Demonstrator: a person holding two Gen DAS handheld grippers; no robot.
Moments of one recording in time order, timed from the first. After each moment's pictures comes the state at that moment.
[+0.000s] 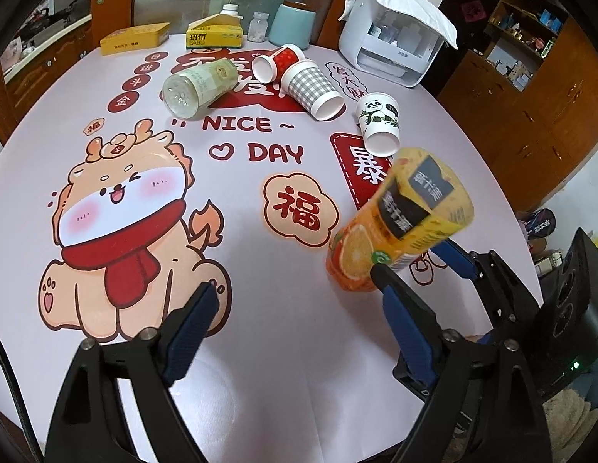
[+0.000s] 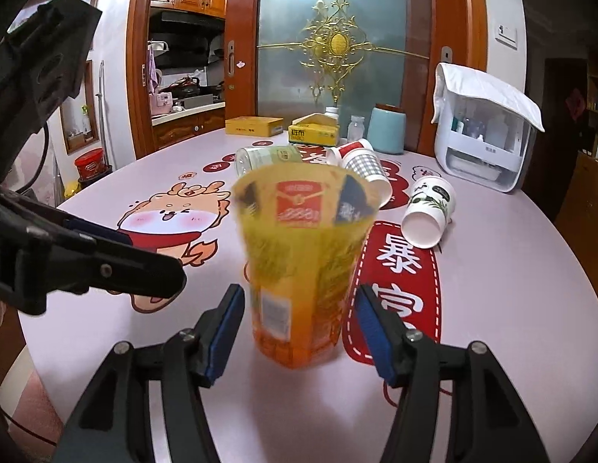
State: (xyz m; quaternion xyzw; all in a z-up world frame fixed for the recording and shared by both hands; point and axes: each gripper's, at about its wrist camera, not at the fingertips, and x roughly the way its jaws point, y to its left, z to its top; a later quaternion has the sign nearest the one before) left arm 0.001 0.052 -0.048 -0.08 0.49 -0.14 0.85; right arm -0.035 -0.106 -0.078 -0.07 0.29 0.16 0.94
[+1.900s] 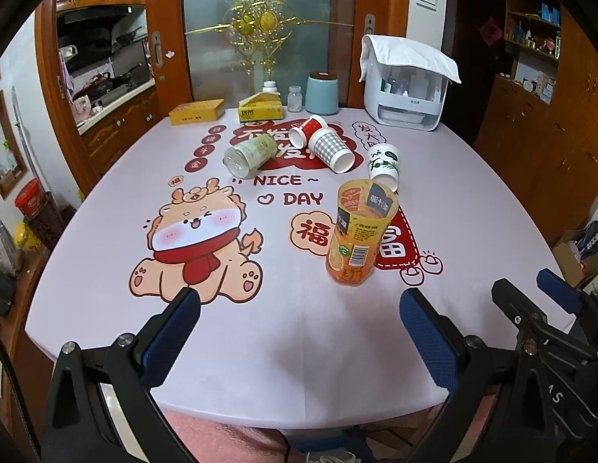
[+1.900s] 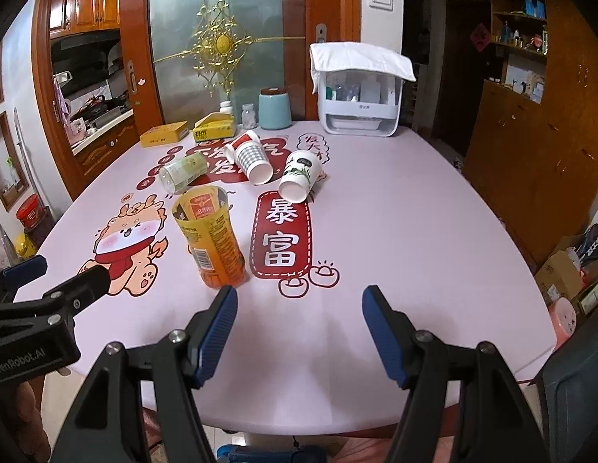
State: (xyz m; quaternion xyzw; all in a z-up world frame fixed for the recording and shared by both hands) left arm -0.118 0.007 0.029 0.00 0.39 -0.02 0.92; right arm -0.141 -0.175 0.015 0.01 0.36 -0.01 0.93
